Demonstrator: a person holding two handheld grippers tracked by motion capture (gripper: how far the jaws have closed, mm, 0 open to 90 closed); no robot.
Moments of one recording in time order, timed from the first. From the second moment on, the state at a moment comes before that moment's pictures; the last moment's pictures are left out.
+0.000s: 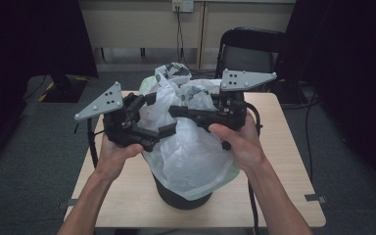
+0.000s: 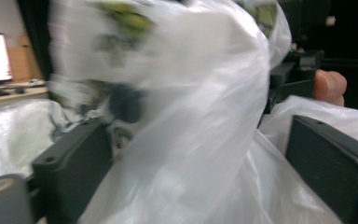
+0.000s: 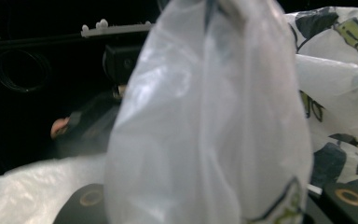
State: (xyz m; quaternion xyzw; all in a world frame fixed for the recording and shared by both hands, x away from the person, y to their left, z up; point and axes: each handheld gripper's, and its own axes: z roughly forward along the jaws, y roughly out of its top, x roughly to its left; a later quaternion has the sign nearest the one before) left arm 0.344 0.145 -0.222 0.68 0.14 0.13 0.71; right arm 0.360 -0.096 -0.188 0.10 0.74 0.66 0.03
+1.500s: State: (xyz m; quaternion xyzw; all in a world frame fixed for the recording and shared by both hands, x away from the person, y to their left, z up) left arm 0.353 0.143 -0.207 0.70 0.12 0.09 0.70; right arm 0.373 -0.085 -0.215 0.10 0.80 0.58 0.07
